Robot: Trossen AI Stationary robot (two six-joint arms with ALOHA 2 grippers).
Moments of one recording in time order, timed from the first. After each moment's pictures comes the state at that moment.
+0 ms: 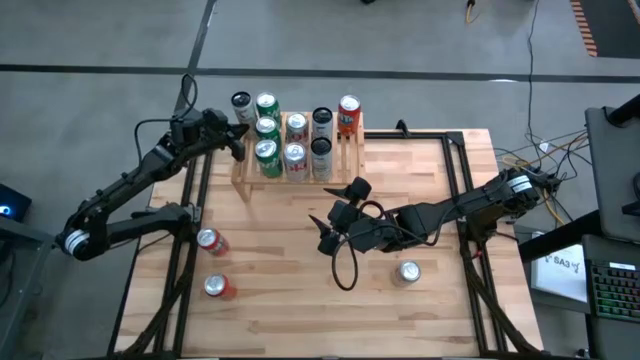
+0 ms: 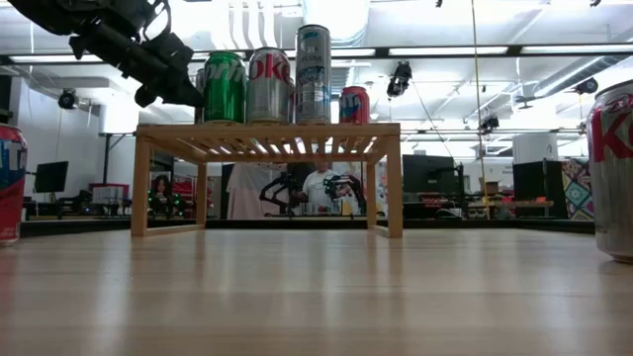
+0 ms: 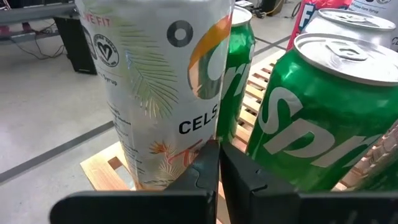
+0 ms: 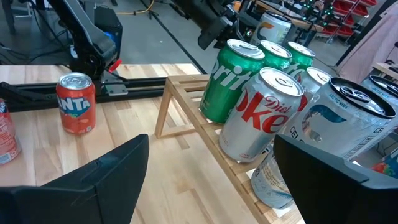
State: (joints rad) left arm 0.92 0.87 0.69 -0.15 0.16 0.02; right arm 0.30 1.67 1.49 -0.26 0.84 0.09
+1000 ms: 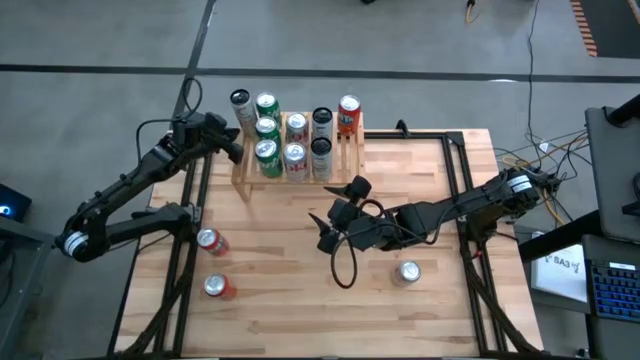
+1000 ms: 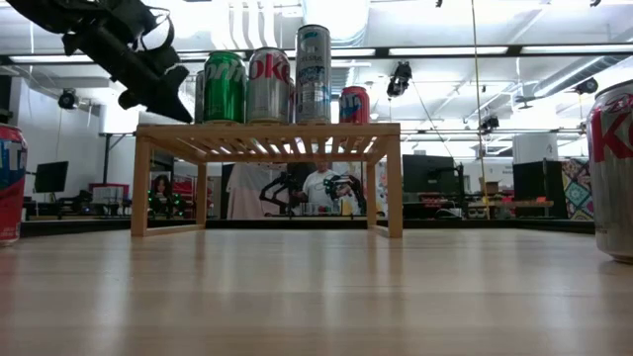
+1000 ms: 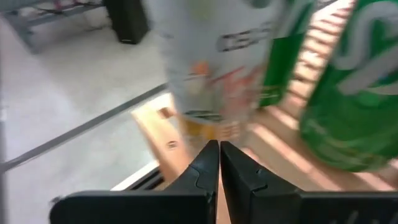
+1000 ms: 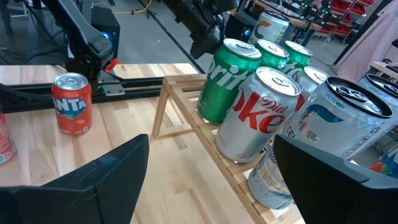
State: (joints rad) left arm 0.92 0.86 0.69 -0.30 -0.01 0.07; right arm 0.29 1.67 1.49 -0.26 0.84 0.09
